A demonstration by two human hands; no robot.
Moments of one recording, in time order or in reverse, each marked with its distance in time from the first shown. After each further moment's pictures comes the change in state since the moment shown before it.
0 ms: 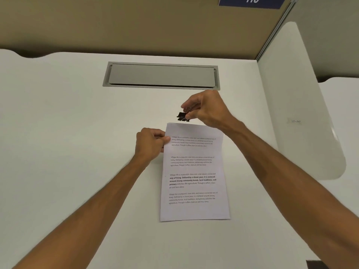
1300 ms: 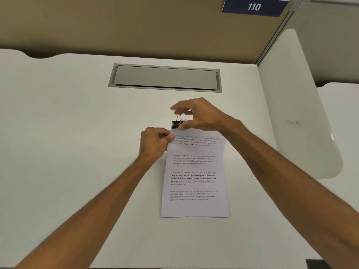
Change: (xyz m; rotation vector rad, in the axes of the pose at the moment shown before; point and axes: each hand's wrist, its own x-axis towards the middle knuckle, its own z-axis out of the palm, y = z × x) left_hand -0.012 0.000 -0.008 0.002 0.017 0.086; right_hand -0.003 -0.032 0.015 -0.205 -0.284 -0.117
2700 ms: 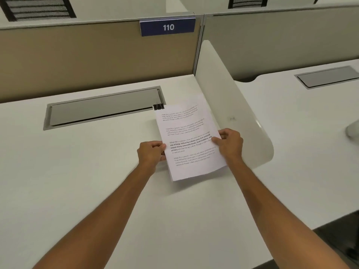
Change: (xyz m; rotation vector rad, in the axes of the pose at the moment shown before) left_hand 0.027 0.035 0.143 -0.199 -0.160 -0.184; right_hand -0.170 0.159 0.009 0.470 0.971 0.879
